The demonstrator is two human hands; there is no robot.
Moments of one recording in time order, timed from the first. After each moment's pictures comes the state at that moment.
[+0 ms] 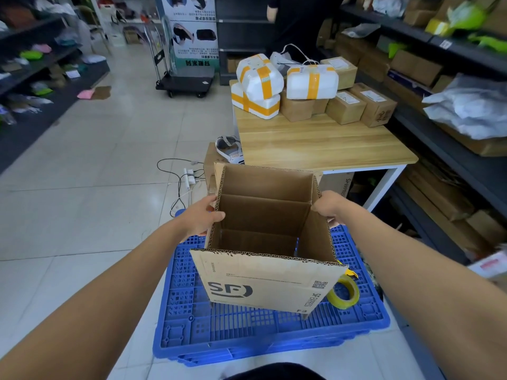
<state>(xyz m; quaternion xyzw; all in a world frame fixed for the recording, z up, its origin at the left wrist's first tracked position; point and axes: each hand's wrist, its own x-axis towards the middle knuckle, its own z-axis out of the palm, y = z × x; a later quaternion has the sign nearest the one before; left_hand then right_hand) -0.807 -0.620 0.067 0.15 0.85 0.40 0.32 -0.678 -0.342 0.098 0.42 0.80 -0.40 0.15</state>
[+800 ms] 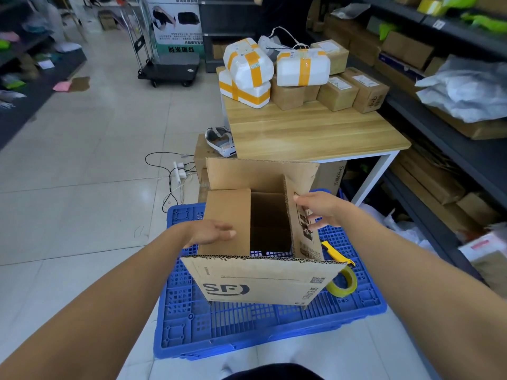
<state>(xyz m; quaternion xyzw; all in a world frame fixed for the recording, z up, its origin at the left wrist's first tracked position) -0.808 -0.611 0.048 0.28 0.82 0.16 0.48 -0.675 -0.352 0.085 0.38 0.75 -0.52 0.16</state>
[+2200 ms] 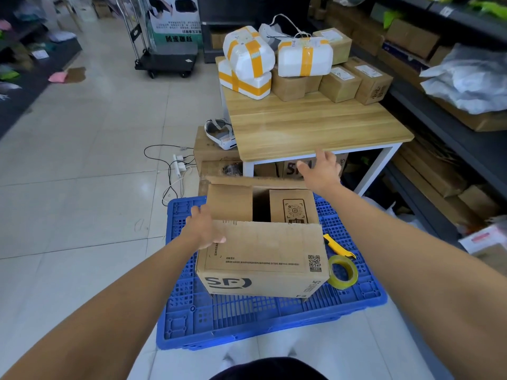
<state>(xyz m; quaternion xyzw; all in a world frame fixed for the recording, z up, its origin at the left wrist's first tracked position) -0.796 -0.612 0.023 0.19 0.93 0.16 0.26 -0.707 -0.358 0.102 0.39 0.86 -0.32 -0.05</state>
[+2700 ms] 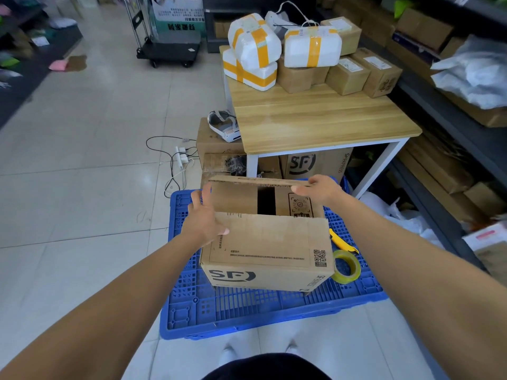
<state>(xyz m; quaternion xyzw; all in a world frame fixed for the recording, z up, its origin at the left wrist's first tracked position) -0.796 -0.622 0.013 0.21 0.93 0.24 0.16 -0.695 -0.358 0.062 0.38 0.85 -0.36 0.09</state>
